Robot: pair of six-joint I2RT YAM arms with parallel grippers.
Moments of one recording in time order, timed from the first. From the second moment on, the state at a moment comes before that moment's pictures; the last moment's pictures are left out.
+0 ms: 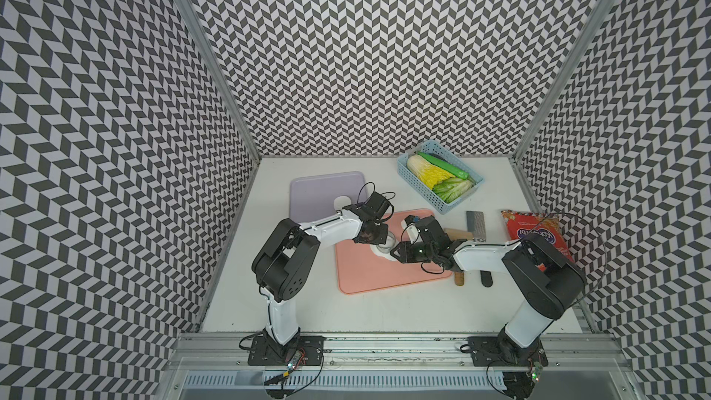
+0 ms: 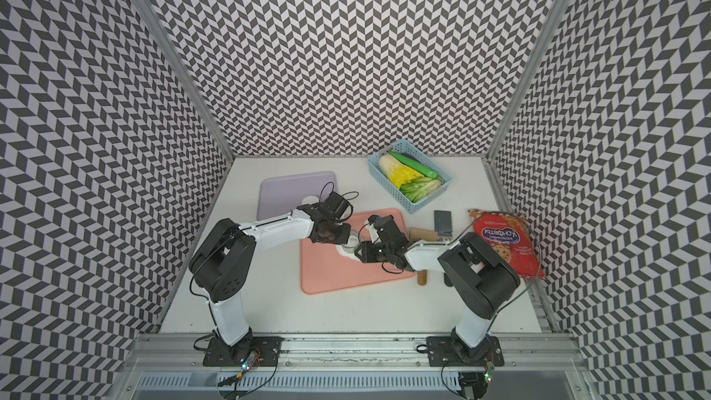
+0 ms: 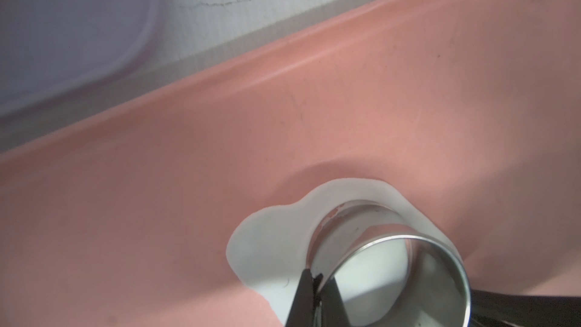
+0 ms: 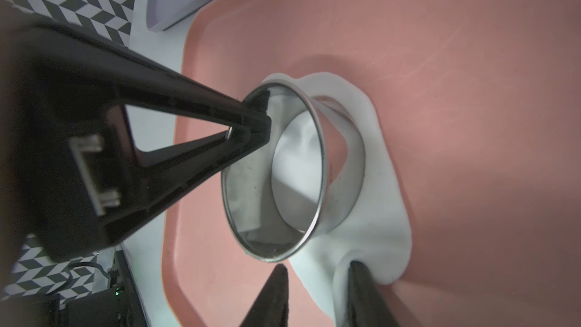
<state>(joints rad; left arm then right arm) -0.67 1.87 1.23 -0.53 0.02 -0.44 0.67 1.71 0.72 0.18 -0.36 0.60</state>
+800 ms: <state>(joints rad) -0.67 1.87 1.23 -0.53 0.02 -0.44 0.64 1.67 0.72 0.13 -0.31 0.58</state>
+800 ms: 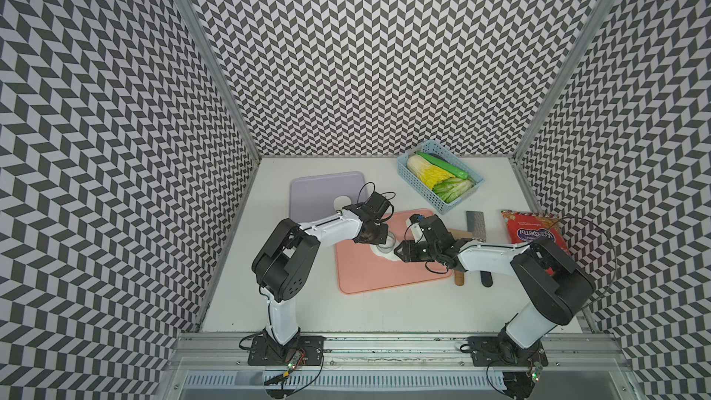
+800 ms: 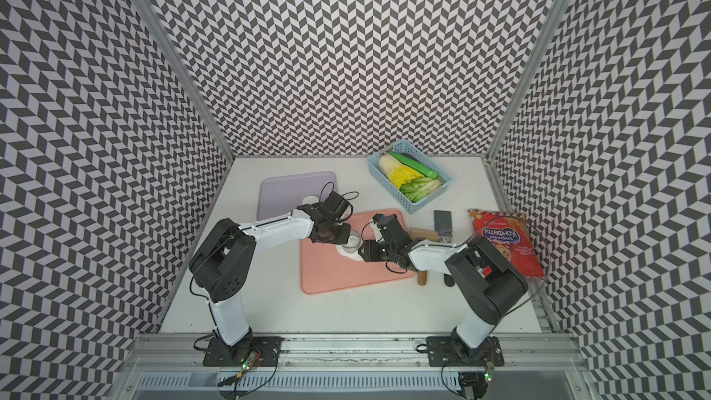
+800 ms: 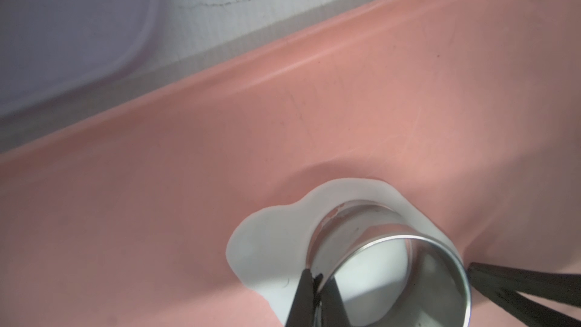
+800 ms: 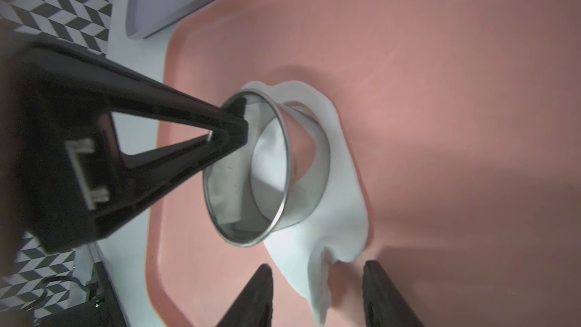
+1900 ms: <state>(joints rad) -0.67 1.87 1.23 -0.53 0.02 -0.44 0.67 1.73 0.69 0.30 -0.35 0.51</state>
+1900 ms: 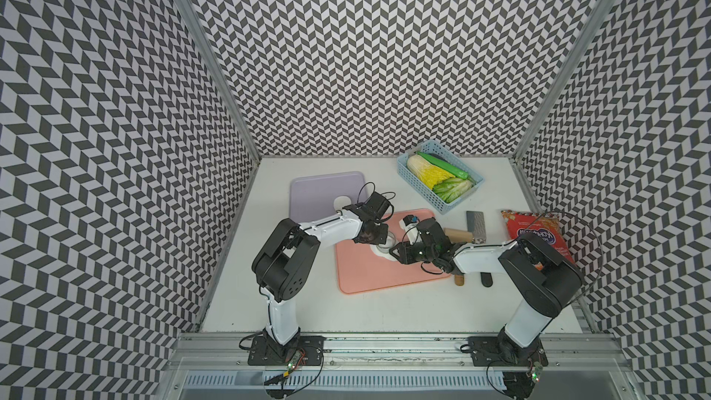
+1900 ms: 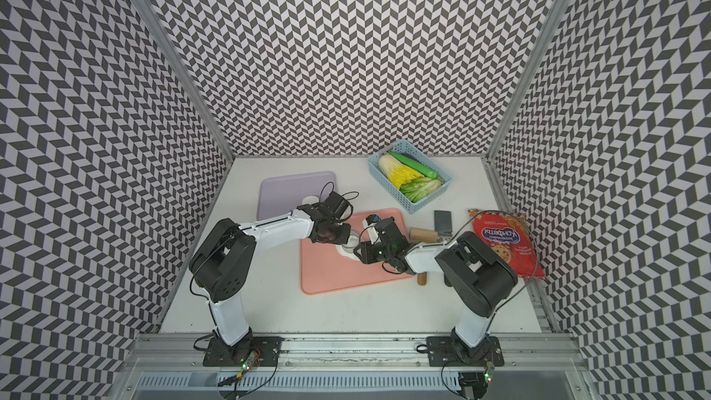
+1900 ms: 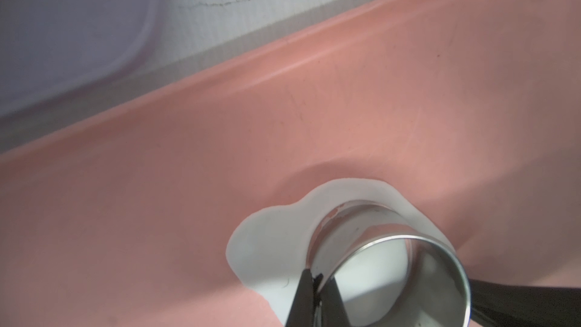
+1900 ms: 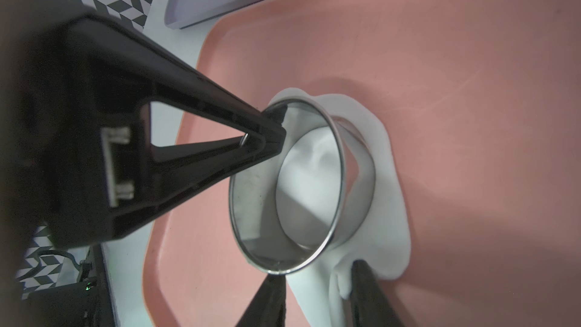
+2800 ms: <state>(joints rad) -0.67 1.87 1.23 -0.53 0.02 -0.44 0.77 1.70 0.70 0.20 -0.11 0.48</state>
